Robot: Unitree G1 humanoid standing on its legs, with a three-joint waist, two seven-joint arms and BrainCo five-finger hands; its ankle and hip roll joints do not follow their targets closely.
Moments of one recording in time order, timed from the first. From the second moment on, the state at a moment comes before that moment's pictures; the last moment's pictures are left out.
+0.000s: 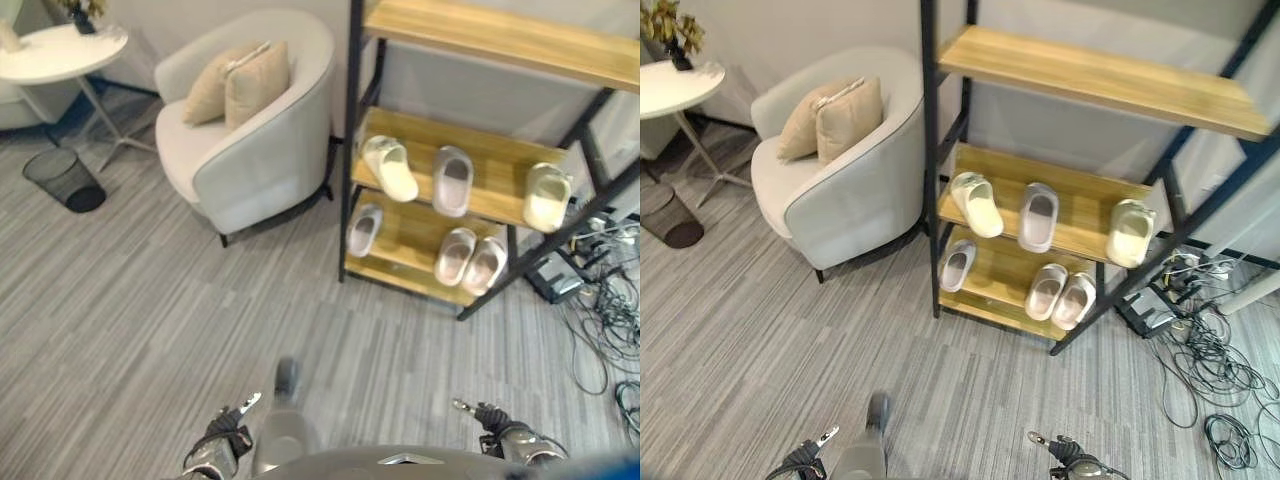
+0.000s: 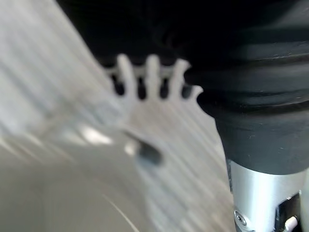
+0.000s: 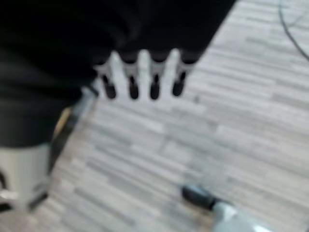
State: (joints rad) left arm -0.03 0.21 0.04 1.38 -0.57 -0.11 0.08; right arm -0.10 -0.24 0.23 1.34 0.19 -0.02 -0.04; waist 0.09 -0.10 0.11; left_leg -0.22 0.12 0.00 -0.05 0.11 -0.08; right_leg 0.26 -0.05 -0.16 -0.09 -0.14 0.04
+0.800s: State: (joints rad) left arm 0.00 0.26 -0.17 1.35 -0.21 -0.10 0.09; right arm 0.01 -0.22 0.25 1.29 0.08 -0.02 -0.02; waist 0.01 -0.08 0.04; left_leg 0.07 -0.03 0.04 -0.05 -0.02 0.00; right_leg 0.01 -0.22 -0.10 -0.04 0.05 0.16
